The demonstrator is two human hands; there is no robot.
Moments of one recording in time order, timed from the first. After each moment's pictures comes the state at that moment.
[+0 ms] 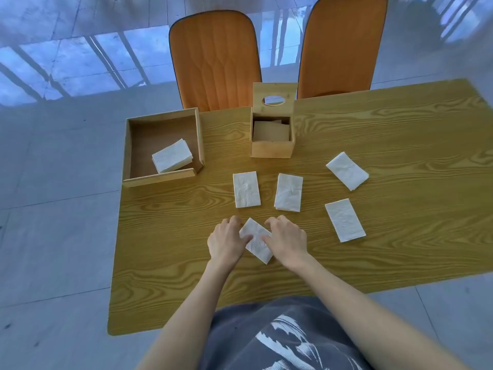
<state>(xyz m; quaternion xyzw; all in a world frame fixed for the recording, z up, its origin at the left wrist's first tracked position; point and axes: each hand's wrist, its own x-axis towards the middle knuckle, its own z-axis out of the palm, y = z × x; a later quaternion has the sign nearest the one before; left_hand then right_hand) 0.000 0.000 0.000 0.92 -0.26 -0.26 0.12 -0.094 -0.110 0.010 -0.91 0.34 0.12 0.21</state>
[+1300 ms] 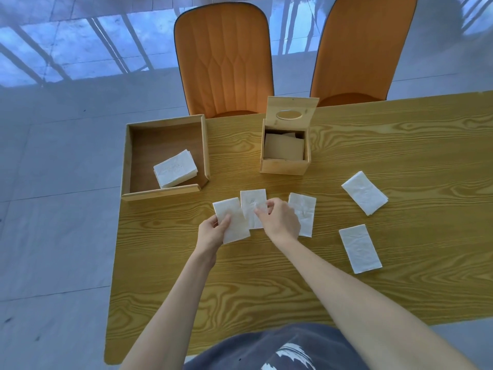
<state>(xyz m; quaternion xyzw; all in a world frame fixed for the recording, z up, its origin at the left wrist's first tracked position) 0.086 -0.013 -0.004 0.71 0.11 -0.40 0.57 0.007 -0.153 0.003 -0.80 0.49 0.04 0.35</state>
